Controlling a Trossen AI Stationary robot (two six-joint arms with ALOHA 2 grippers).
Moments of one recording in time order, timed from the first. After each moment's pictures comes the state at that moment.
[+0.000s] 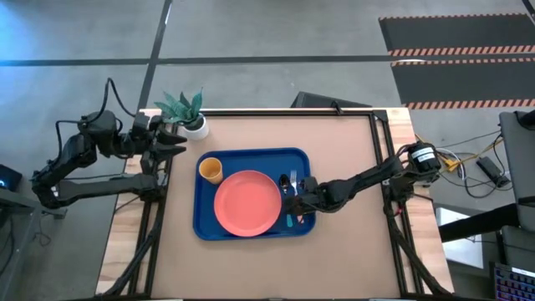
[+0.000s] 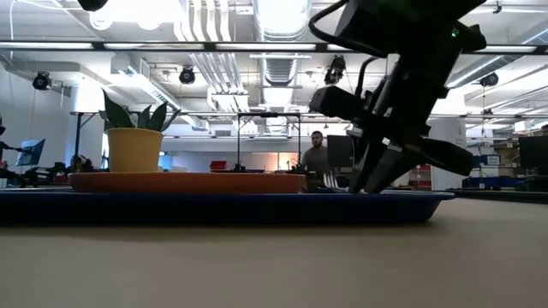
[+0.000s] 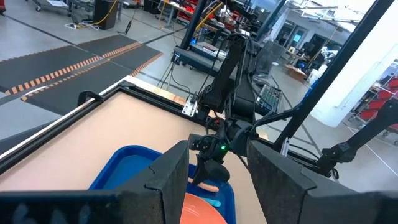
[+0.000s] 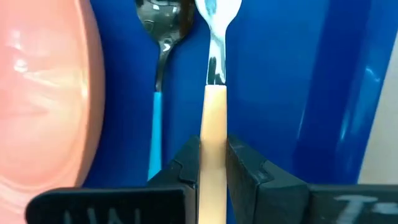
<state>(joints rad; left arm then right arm) 0.35 0.55 1.02 -0.65 0.26 -0.33 0.23 1.77 0.97 -0.37 0.26 1.57</state>
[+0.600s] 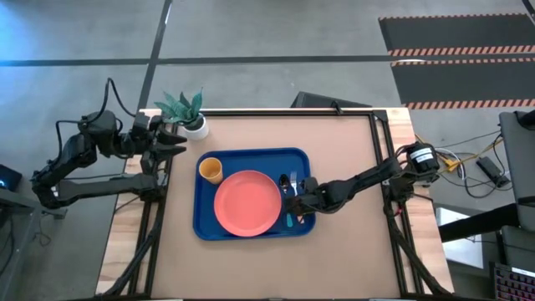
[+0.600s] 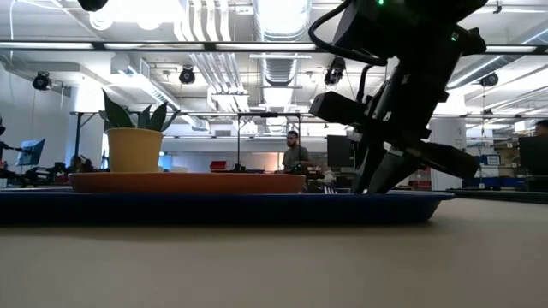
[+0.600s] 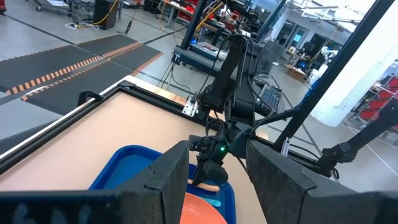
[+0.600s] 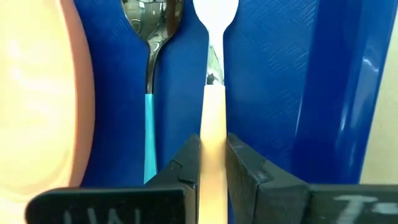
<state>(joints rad) 0.35 0.55 1.02 -0.65 0.26 -0.33 0.23 1.79 0.97 -0.37 0.26 1.63</state>
